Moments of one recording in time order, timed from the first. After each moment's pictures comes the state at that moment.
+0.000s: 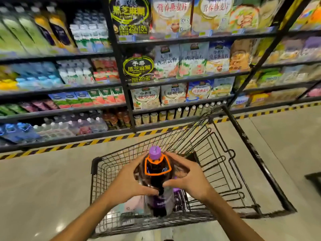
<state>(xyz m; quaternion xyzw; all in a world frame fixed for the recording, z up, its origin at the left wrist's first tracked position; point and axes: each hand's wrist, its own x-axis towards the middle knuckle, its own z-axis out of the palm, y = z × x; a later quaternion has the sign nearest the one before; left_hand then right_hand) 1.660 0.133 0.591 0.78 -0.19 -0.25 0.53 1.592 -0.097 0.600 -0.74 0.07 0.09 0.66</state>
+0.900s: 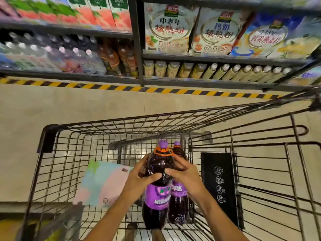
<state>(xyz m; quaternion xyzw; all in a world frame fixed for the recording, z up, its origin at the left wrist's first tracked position) 1.715 0.061 0.207 0.65 0.21 -0.33 0.65 1.718 -0.141 0.227 -0.60 0.29 0.29 0.69</state>
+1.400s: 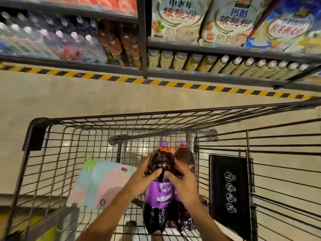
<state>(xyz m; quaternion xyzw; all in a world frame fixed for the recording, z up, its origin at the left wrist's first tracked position) 1.726 0.064 0.134 0.69 0.15 -0.41 0.58 1.703 -0.118 0.152 -0.72 0.29 0.23 0.59</state>
